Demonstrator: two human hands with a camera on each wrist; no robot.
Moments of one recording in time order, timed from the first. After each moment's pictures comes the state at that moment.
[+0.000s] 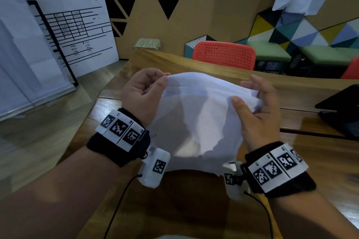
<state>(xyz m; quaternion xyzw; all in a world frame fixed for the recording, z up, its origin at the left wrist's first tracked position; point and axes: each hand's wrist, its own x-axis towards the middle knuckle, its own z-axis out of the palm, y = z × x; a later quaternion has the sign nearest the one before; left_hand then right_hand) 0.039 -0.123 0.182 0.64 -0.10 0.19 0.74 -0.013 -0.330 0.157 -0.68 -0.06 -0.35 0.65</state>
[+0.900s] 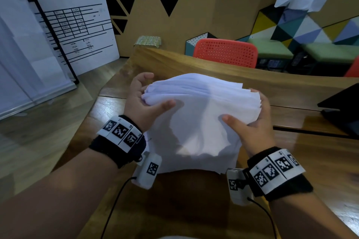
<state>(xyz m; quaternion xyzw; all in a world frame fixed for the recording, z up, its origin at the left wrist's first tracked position) 0.050 -0.105 0.149 0.70 -0.13 0.12 0.69 -0.014 -0.343 0.131 -0.66 -0.01 -0.20 0.72</state>
